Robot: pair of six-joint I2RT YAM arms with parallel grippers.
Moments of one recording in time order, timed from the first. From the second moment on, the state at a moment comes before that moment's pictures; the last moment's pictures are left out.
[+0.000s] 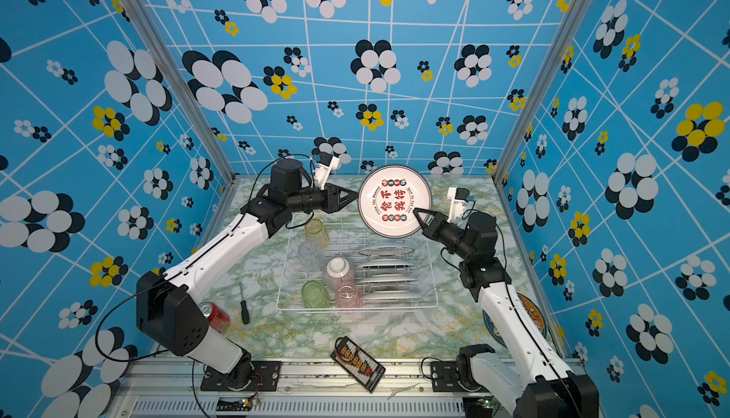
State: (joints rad) left arm -0.45 1.57 1.41 -0.22 0.61 -0.34; right arm 0.10 1.00 0.73 0.15 -0.53 0.78
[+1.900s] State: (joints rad) left arm -0.83 1.58 1.39 -0.53 -0.11 0.21; right arm -0.36 1.60 0.71 -0.06 -0.39 0.69
